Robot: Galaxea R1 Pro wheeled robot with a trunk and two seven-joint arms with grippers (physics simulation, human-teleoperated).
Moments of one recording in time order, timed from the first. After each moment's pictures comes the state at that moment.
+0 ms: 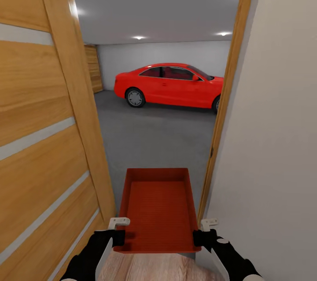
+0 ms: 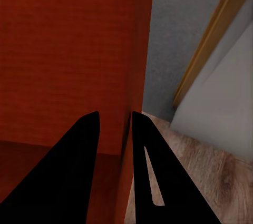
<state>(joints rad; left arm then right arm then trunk) -0.43 -0.11 0.06 -0.73 -0.08 0.52 0.04 -0.49 0.03 0.05 -0.46 0.01 0.11 0.10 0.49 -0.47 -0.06</state>
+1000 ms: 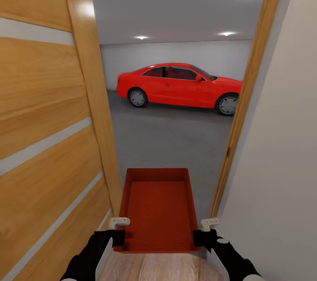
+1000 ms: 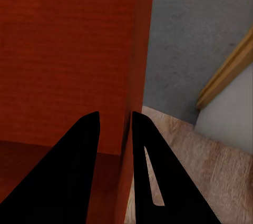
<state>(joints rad) -0.43 -0.12 0.06 -0.73 -0.08 0.52 0.04 -0.49 0.03 0.05 -0.46 0.01 0.11 0.10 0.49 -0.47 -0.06</state>
